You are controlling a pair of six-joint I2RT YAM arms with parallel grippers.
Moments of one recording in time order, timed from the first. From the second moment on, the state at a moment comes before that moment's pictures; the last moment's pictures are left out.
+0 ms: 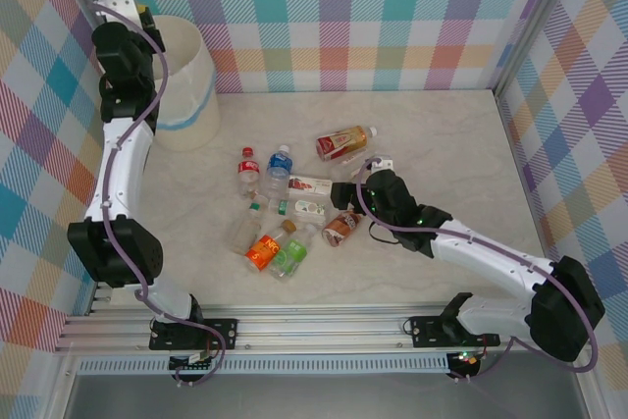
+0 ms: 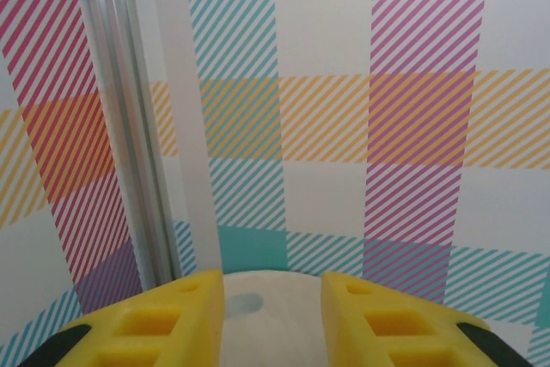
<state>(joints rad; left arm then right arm) 0.08 1.65 1.78 0.02 -0.20 0.08 0.79 1.19 0.76 -0.14 0.25 0.60</state>
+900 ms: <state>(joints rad) 0.17 1.89 1.93 -0.24 -0.05 -0.16 0.79 1.21 0.79 -0.19 0.22 0.60</state>
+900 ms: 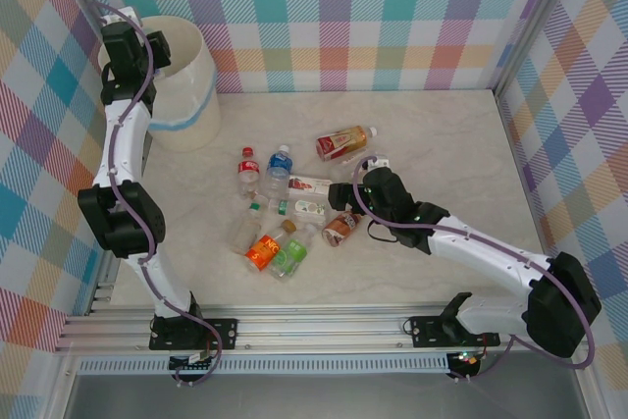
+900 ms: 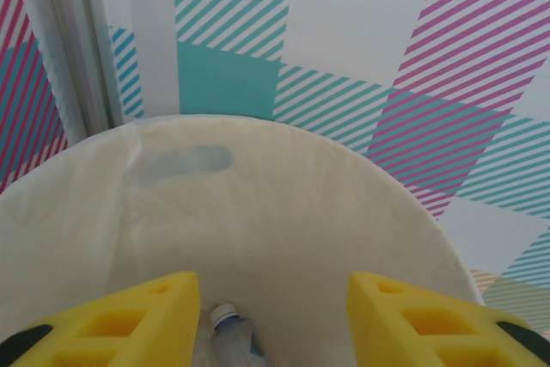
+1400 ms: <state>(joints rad) 0.10 1.77 1.84 -0.24 0.07 -0.35 0.79 1.23 0.79 -0.20 0.22 0.60</state>
